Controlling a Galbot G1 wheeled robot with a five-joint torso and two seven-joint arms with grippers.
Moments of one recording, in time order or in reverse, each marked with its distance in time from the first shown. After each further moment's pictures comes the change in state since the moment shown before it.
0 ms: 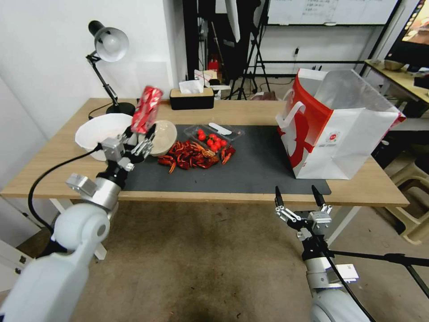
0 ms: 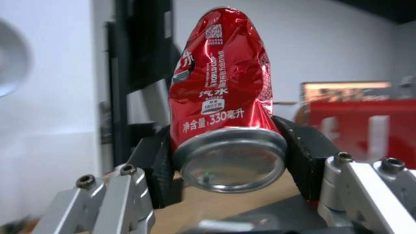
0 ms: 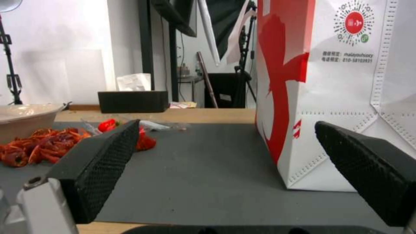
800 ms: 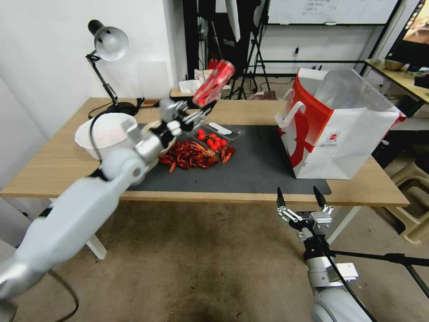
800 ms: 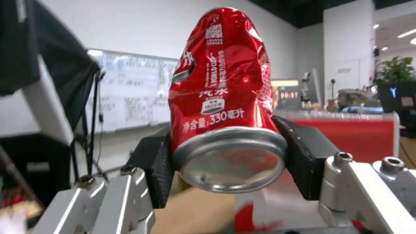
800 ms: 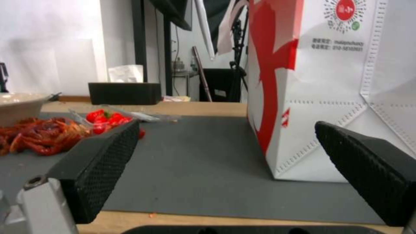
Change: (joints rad) left arm -0.763 0.019 0.668 0.329 -0.229 0.012 0.012; right arm 0.002 0.001 0.019 -0.030 -0.005 0.000 -0.001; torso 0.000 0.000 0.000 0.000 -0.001
